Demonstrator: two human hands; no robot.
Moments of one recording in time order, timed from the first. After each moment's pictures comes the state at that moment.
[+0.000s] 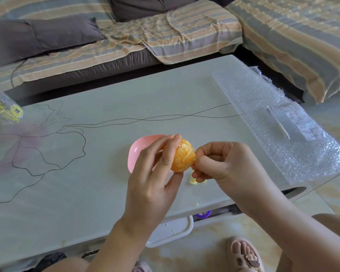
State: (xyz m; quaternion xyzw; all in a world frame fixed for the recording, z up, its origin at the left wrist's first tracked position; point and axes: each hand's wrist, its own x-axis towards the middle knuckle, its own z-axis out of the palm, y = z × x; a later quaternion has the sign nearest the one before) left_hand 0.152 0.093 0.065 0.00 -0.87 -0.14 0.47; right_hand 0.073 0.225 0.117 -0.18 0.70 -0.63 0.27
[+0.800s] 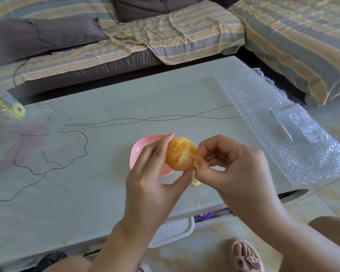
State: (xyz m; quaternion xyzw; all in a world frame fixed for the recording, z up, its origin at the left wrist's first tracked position) left_hand 0.156 0.100 0.081 0.11 -0.88 -0.22 0.41; right_hand 0.085 0.224 0.114 -0.31 0.73 -0.61 0.05
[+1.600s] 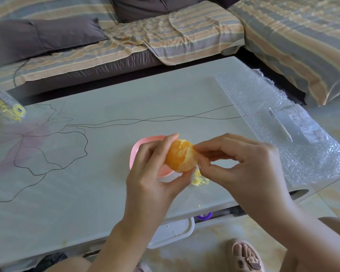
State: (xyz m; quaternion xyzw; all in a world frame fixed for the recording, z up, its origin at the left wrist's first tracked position) left_hand 0.155 0.096 0.078 0.08 -0.86 -0.28 0.41; right_hand 0.073 0.233 0.113 -0.37 0.75 -0.54 -0.07
